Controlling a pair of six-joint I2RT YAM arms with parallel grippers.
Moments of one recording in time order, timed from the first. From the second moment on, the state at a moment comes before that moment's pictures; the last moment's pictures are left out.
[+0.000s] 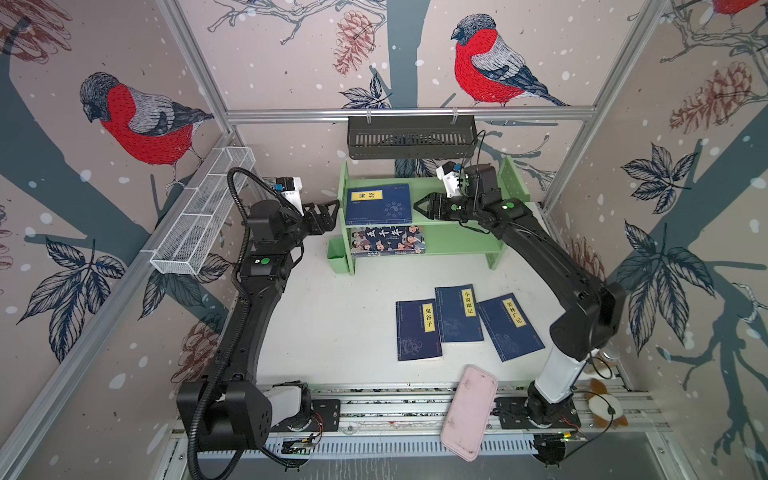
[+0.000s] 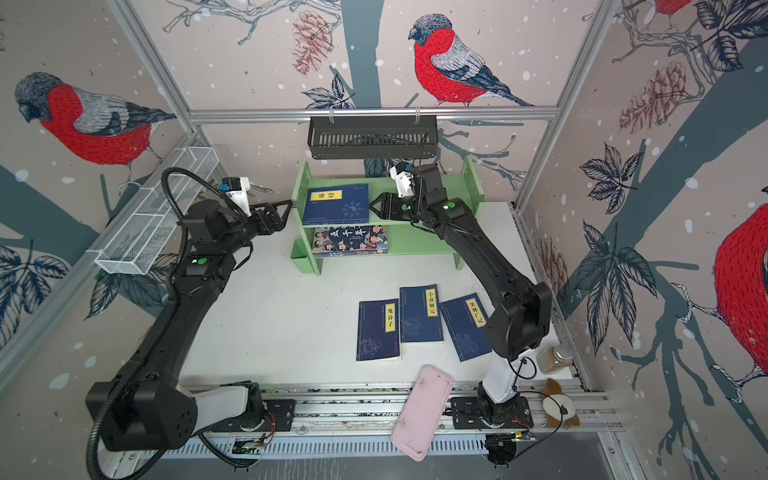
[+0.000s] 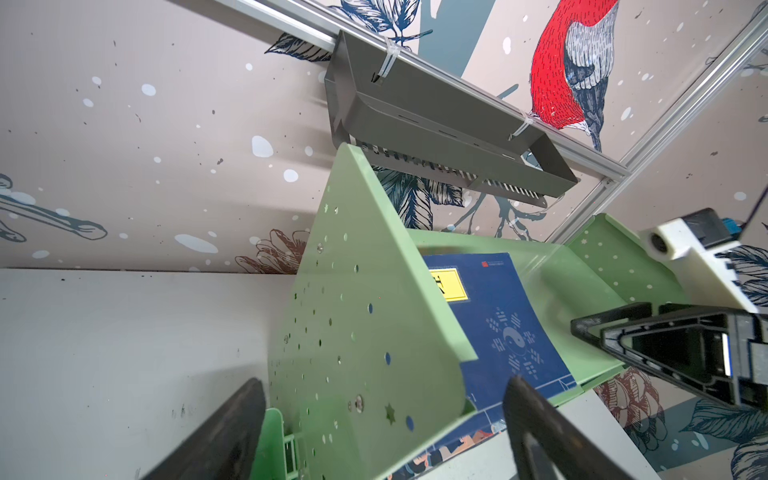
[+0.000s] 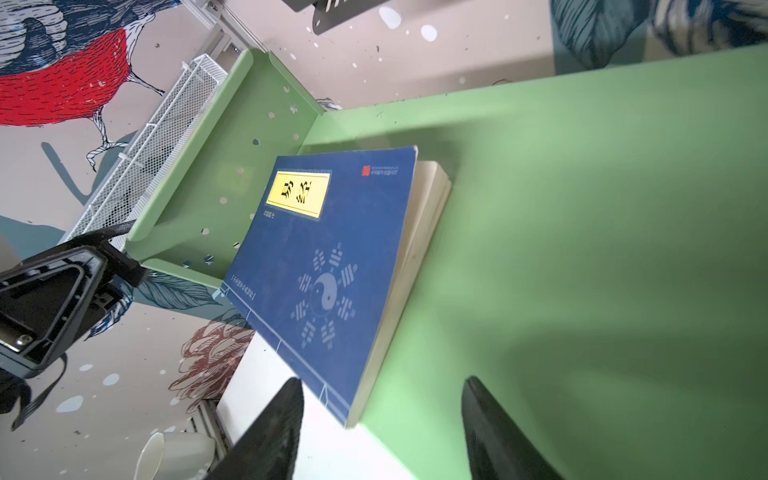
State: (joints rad) left arm 0.02 1.23 1.17 -0.11 0.47 -0.33; right arm 0.49 1.72 1.78 -0.55 -0.43 0.41
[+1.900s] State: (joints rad) left arm -0.17 1.42 0.43 0.11 0.82 -0.55; right arm 0.84 1.56 0.69 -0.08 -0.30 0.68
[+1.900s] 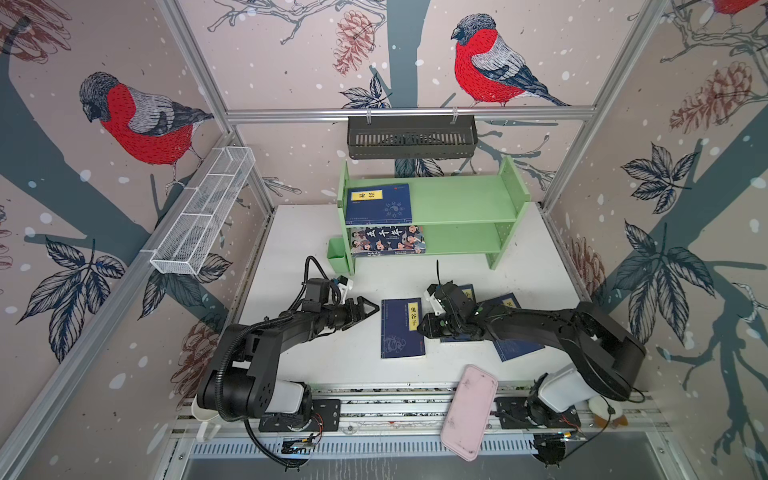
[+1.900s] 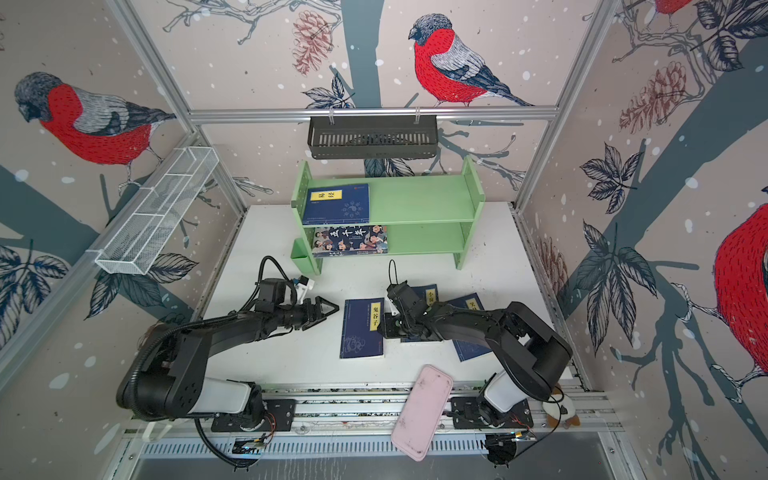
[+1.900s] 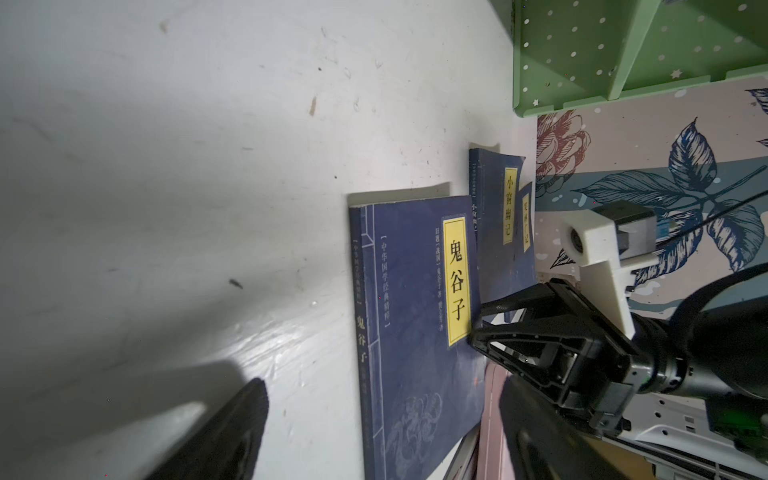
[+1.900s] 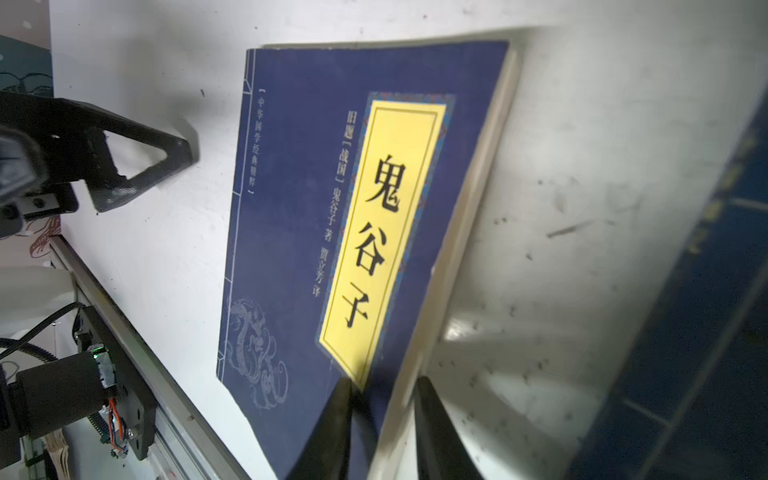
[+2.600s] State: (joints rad) left arm -0.26 1.53 0.45 0.16 0.84 -0.46; right arm 0.78 1.61 0.63 0.11 -0.42 0.72
